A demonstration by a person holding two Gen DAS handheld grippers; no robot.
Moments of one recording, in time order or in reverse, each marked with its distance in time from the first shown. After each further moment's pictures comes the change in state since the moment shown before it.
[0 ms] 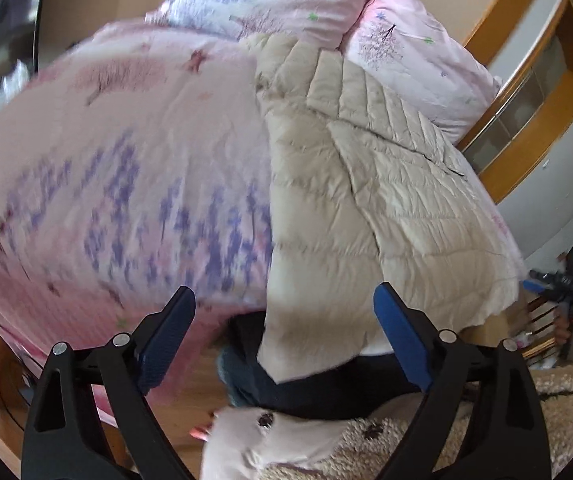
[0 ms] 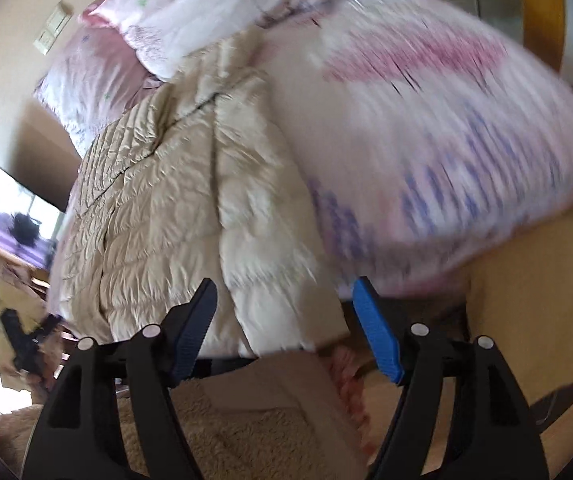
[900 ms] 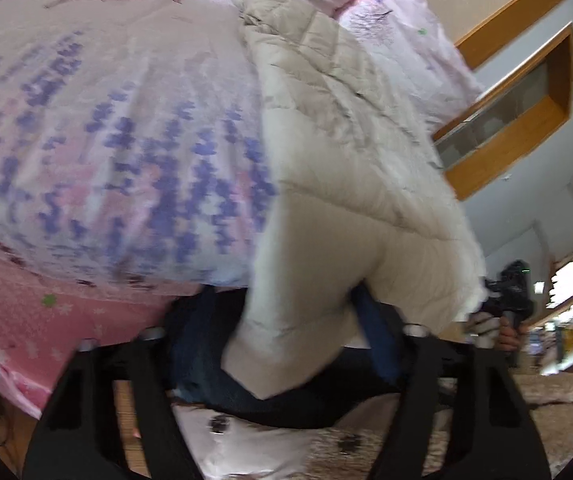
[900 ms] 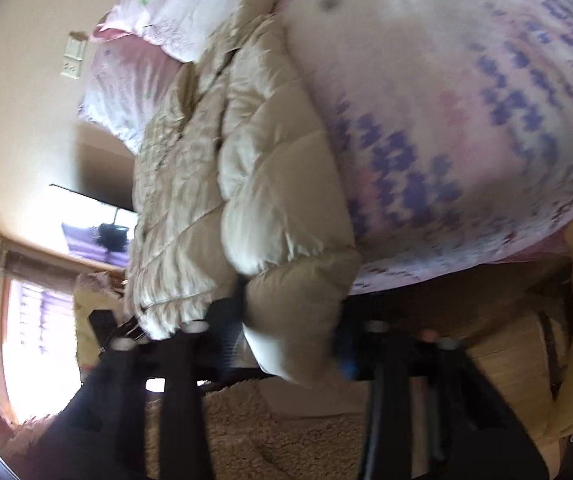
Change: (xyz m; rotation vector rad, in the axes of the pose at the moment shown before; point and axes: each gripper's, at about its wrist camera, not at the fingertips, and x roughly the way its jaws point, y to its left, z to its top) left arm 0.053 0.018 -0.020 -0.089 0.056 -0.239; right arm 0.065 -0.030 -0.010 0.096 0.107 0.373
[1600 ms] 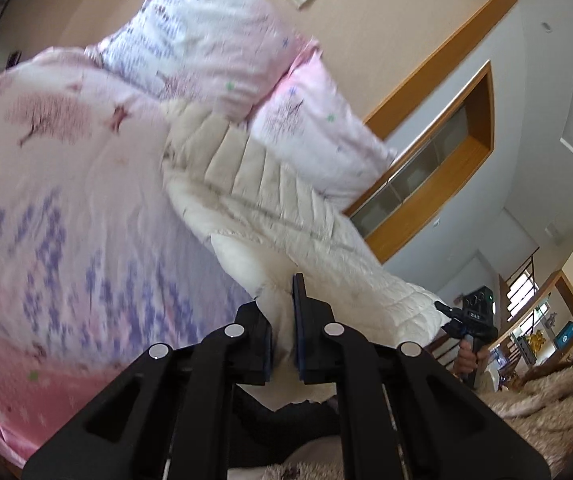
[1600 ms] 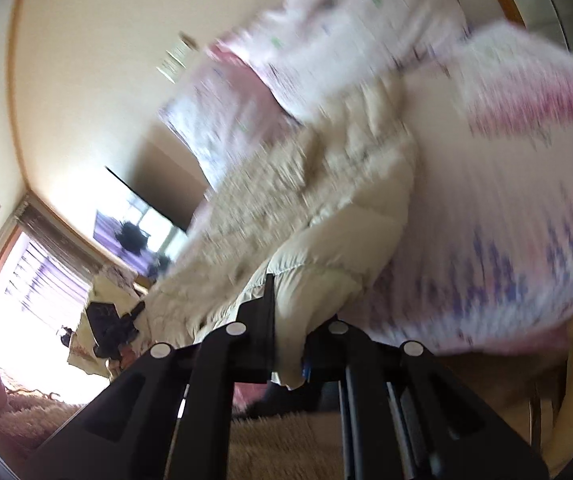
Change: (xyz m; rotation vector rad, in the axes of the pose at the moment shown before) left arm -0.081 -0.037 0.034 0.106 -0.304 -0.210; right arm -0.062 0.122 -0.005 -0.286 -0.261 0.090
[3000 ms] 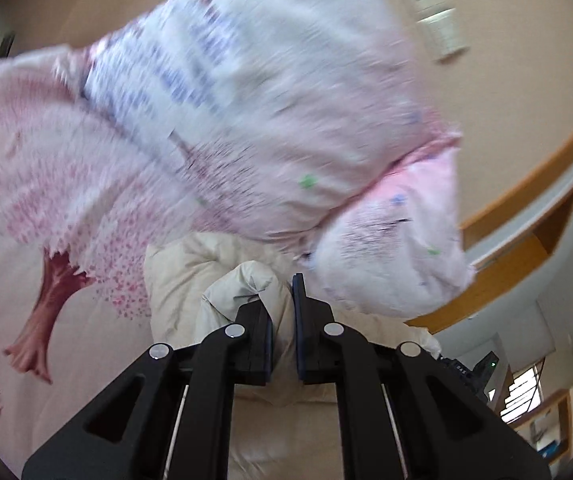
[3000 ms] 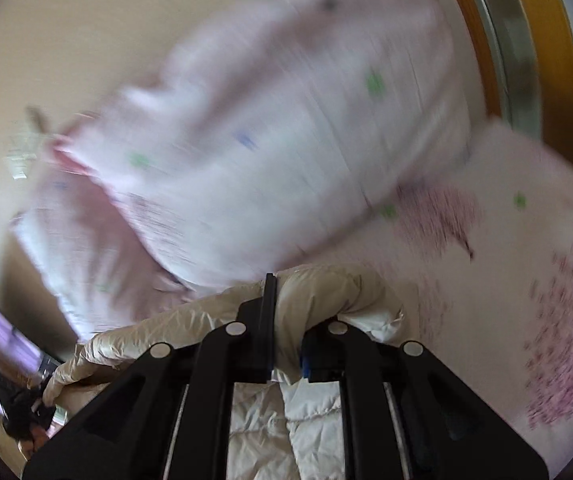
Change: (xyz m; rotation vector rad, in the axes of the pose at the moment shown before) left arm 0.204 0.100 0.234 -0.299 -0.029 0.154; right arm 0.240 -0.039 0.262 0.103 -0.209 -0.499
